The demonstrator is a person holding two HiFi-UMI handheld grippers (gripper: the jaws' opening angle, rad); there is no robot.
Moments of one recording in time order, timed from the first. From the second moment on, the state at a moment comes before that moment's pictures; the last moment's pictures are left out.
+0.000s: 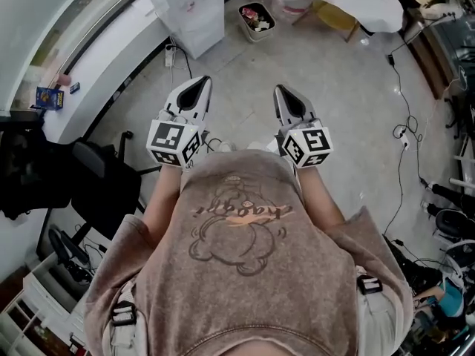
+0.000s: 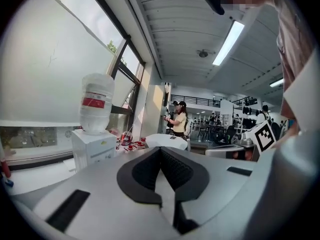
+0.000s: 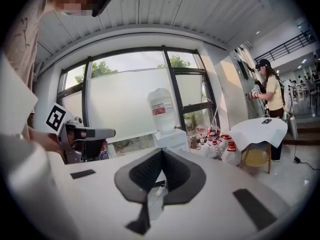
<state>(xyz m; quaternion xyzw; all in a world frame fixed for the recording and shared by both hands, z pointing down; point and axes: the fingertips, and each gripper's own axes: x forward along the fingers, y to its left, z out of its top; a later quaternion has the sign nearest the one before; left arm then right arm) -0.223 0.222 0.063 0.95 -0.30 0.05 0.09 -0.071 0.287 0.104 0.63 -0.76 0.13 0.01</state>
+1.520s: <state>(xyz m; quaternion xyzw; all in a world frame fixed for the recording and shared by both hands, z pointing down) -0.044 -0.004 0.061 0.94 -0.33 0.05 0.10 0.100 0.051 0.104 0.57 -0.81 0.14 0.01</state>
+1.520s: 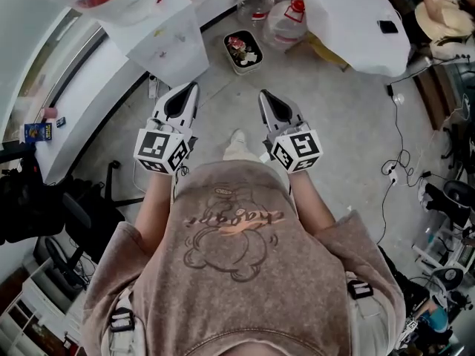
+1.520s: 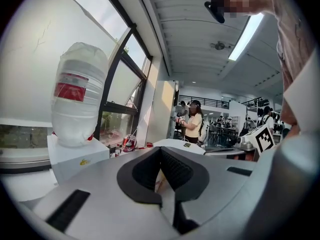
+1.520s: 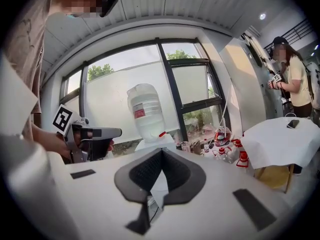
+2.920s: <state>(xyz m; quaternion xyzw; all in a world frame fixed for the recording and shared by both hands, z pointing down) -0.022 -0.158 0.089 0.94 -0.33 0.07 0.11 0.107 -0.103 0.127 0.56 -0.82 0.15 0.01</state>
